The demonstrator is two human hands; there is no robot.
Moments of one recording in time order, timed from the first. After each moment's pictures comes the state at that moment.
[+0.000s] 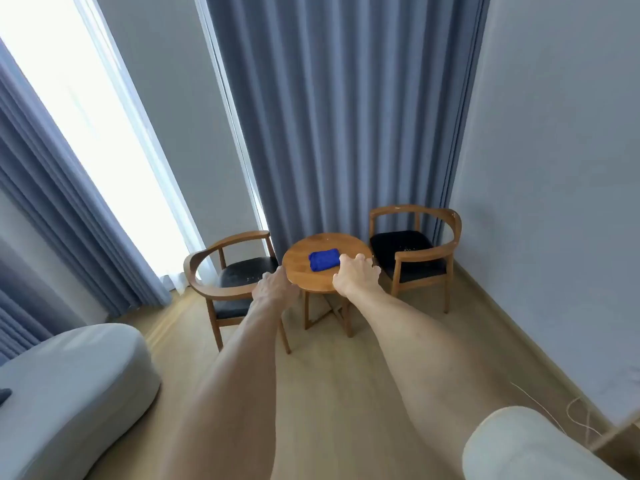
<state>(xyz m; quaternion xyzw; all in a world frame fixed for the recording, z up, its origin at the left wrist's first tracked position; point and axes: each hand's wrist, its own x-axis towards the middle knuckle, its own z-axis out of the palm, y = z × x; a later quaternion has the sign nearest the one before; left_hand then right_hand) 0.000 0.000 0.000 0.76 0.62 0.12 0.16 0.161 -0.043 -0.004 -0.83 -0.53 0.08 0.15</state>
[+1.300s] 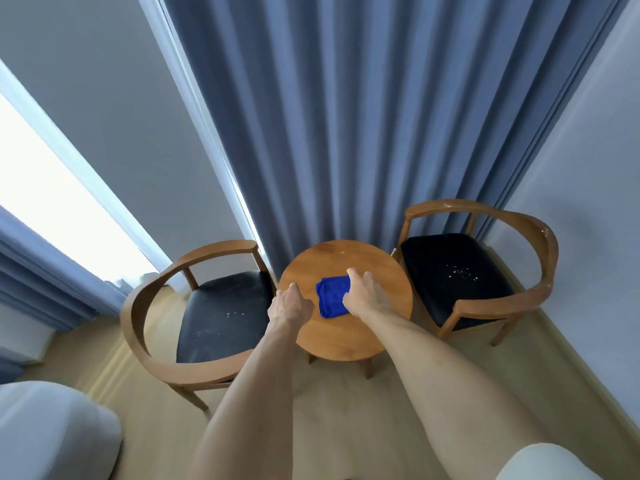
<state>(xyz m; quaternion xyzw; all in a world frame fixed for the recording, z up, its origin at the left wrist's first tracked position) 0.180 0.610 -0.160 0.71 0.66 -0.01 0.24 0.334 0.564 -0.160 -0.83 -0.50 0.24 0.09</state>
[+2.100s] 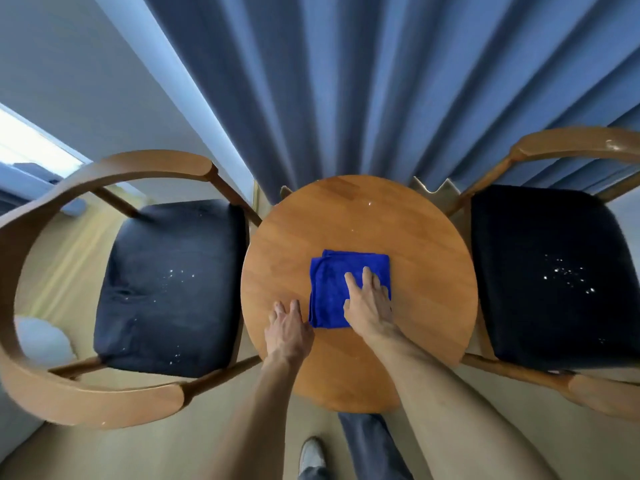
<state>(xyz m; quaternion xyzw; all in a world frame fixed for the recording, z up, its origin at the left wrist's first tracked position) 0.273 0.822 -0.541 0.60 0.71 -0.16 0.32 0.436 0.825 -0.557 -0.74 -0.61 0.27 -0.08</state>
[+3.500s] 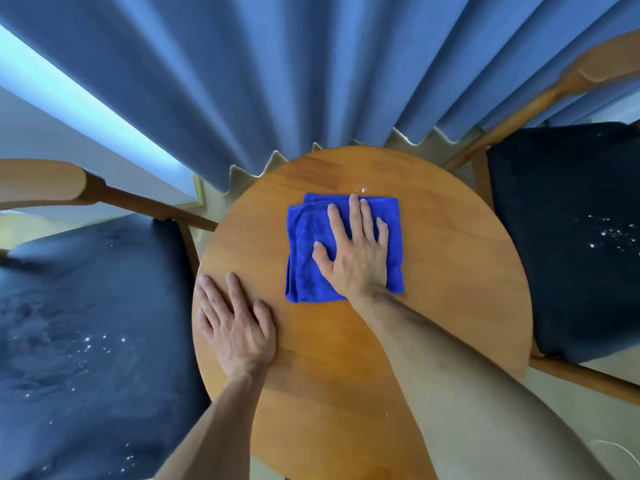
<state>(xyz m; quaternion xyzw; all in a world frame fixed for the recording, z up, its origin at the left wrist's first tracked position) 0.232 0.941 -0.698 0.67 0.73 -0.02 0.14 0.449 0.970 -0.692 -0.82 -0.57 0.06 0.04</state>
